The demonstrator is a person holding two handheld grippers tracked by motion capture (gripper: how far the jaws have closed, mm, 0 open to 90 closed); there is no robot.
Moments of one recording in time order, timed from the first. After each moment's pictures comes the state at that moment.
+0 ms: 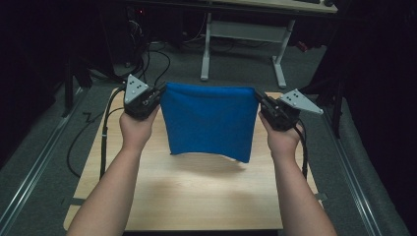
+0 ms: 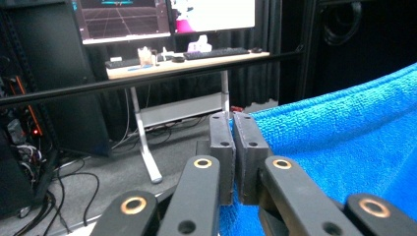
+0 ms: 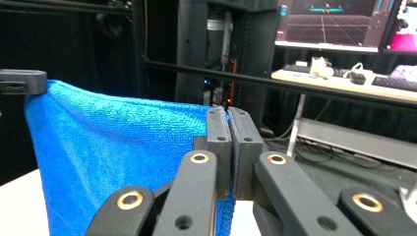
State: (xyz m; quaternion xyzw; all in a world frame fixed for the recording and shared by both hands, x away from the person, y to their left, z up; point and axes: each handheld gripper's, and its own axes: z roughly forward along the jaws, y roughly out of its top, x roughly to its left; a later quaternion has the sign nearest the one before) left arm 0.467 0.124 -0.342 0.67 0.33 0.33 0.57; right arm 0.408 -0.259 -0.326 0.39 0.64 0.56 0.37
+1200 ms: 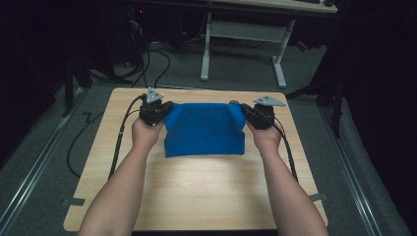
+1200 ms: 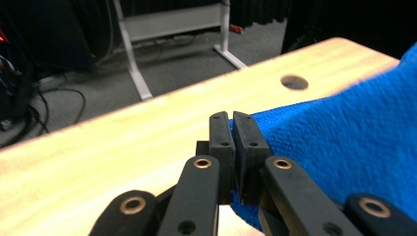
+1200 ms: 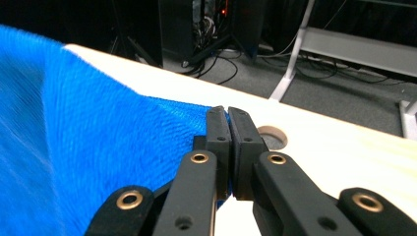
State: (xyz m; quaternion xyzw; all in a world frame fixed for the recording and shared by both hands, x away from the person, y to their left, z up) left arm 0.522 0.114 -0.437 0.75 0.39 0.24 0.47; right arm 0.486 -0.252 -0.420 0.46 0.71 0.44 0.30
